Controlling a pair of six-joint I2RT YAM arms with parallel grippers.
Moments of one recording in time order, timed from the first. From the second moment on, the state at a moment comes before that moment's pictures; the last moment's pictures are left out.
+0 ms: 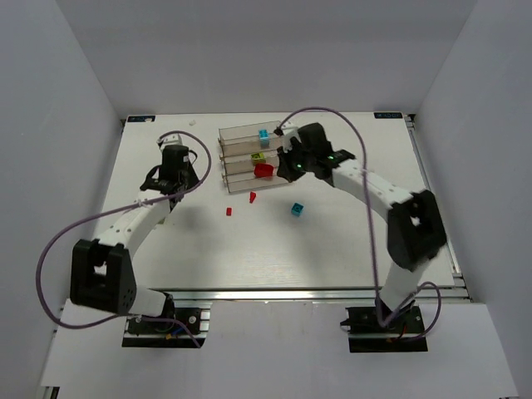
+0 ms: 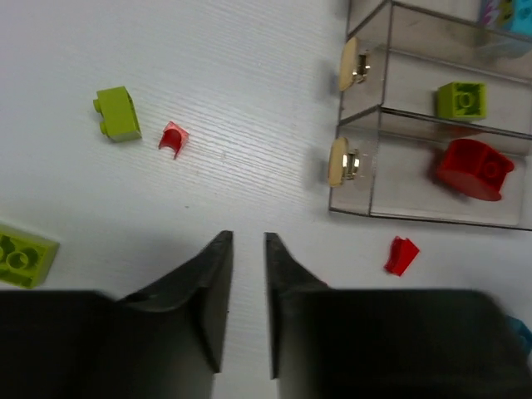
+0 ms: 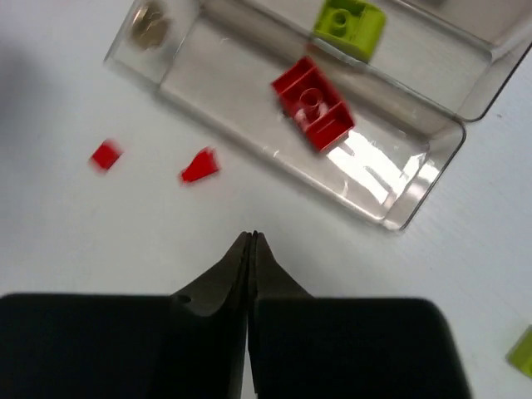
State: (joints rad) left arm -0.24 1.34 0.94 -0.25 -0.25 -0.48; right arm 0.57 1.91 1.53 -0.34 -0.22 0.01
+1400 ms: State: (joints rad) left arm -0.14 2.03 1.44 -0.51 -0.36 -0.54; right arm 0.17 1.22 0.93 -0.08 -0.97 -0.17
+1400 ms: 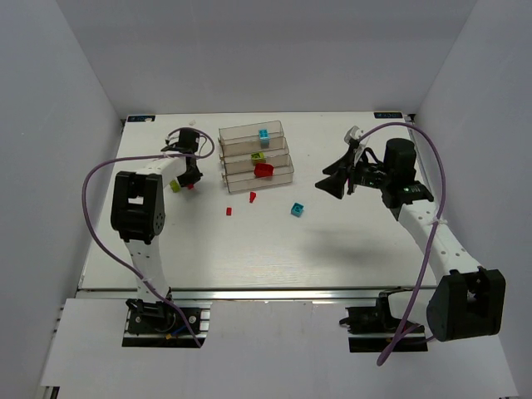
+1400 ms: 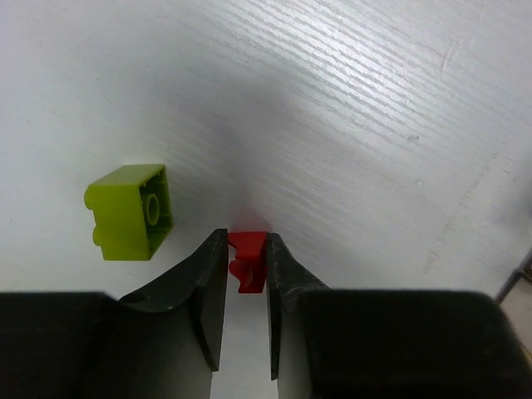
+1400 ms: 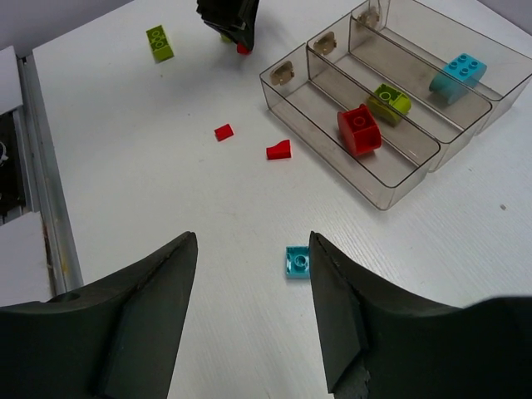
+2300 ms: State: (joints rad) left arm -0.25 2.00 1.52 -0.33 0.43 -0.23; right arm 0.15 1.29 0.93 -0.10 -1.03 -0.20
